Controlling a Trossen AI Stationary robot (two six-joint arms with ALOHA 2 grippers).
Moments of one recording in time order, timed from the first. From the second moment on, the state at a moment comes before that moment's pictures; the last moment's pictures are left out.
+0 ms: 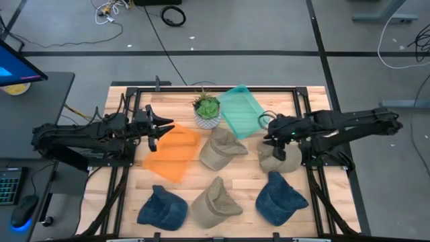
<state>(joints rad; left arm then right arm) 0.03 0.54 0.46 0.07 -0.22 -0.15 0.09 1.00 0.96 -0.93 0.11 0.33</state>
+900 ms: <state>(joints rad) 0.03 0.56 0.46 0.05 -0.22 -0.15 -0.04 1.29 0.72 -1.08 0.14 0.68</state>
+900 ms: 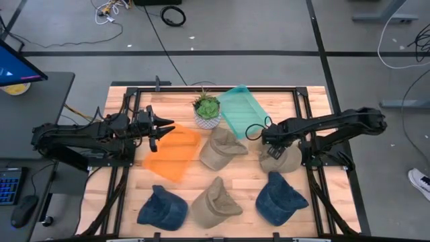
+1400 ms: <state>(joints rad) 0.03 0.56 0.46 0.04 -0.22 -0.15 -0.07 1.29 0.71 -1.00 0.04 0.63</state>
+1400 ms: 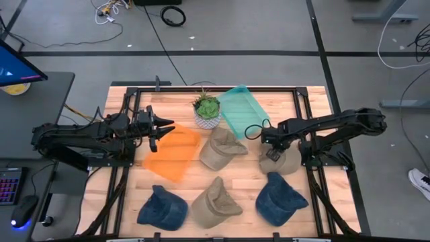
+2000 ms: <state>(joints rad) 0.03 0.56 0.46 0.04 -0.22 -0.15 -0.09 1.28 1.34 -1.09 0.44 0.49</state>
